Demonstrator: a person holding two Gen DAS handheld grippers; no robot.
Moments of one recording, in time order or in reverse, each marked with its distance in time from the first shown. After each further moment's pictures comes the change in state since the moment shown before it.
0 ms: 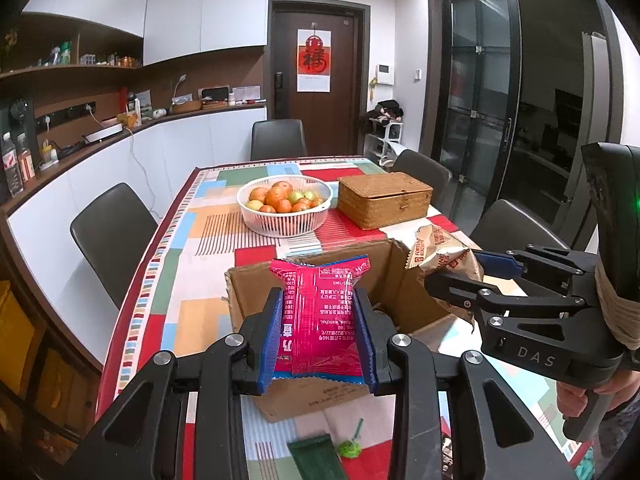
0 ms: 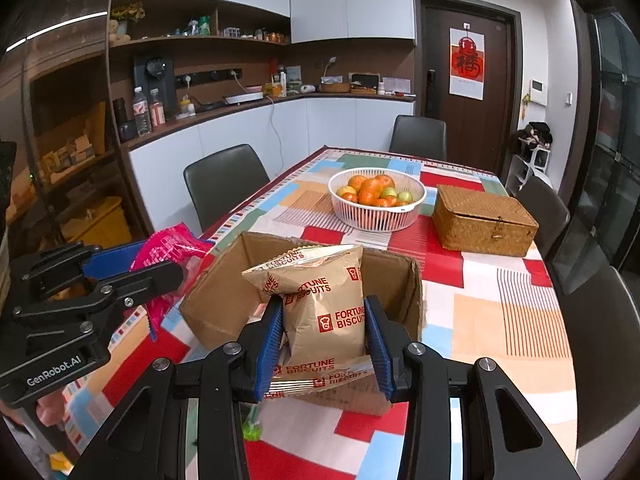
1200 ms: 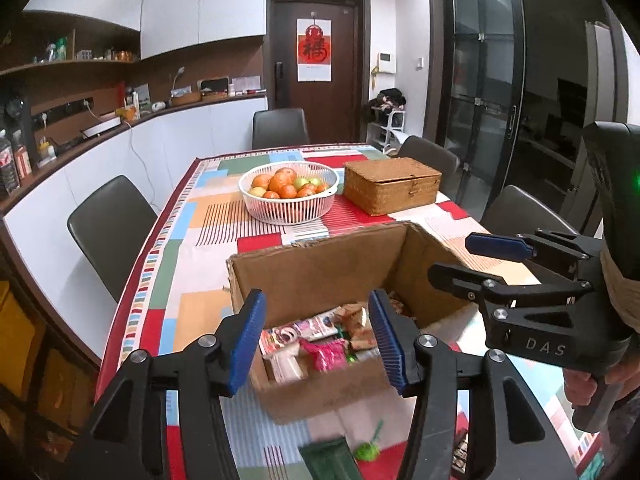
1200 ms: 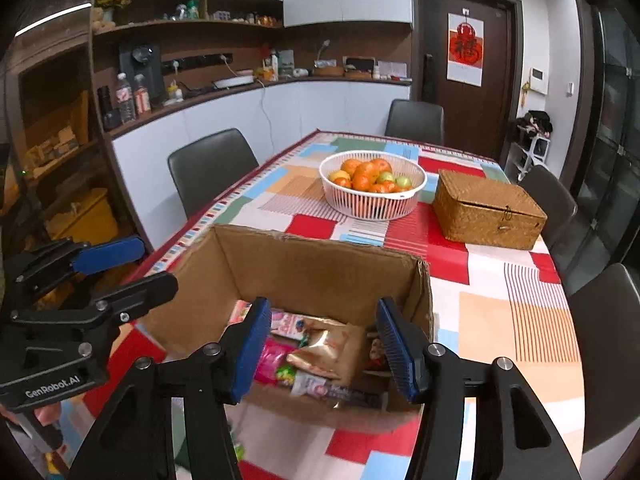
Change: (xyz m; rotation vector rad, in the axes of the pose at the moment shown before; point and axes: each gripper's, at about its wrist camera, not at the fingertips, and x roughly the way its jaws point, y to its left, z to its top) left arm 0.014 0.002 -0.017 0.017 0.025 0.008; right arm 0.039 -0.003 0.002 0.005 0.042 -0.021
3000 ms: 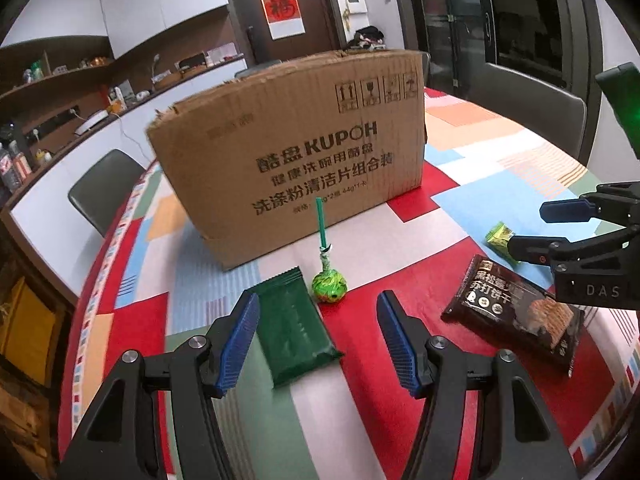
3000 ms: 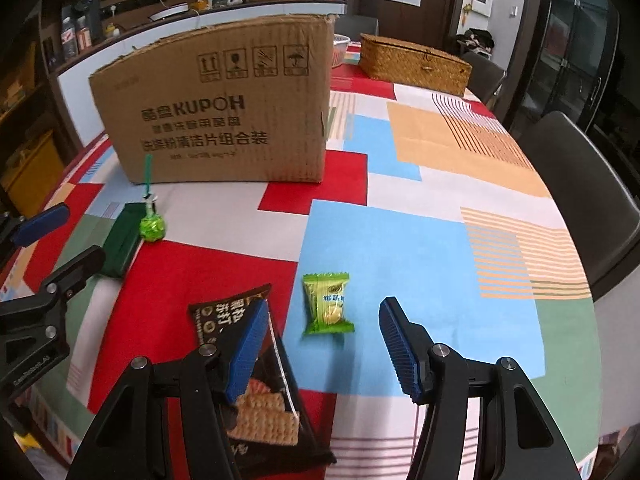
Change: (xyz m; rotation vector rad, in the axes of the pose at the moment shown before) left arm 0.024 -0.068 -0.169 0.193 0.165 0.078; right arm -0.026 -0.021 -0.200 0.125 0.279 -0.207
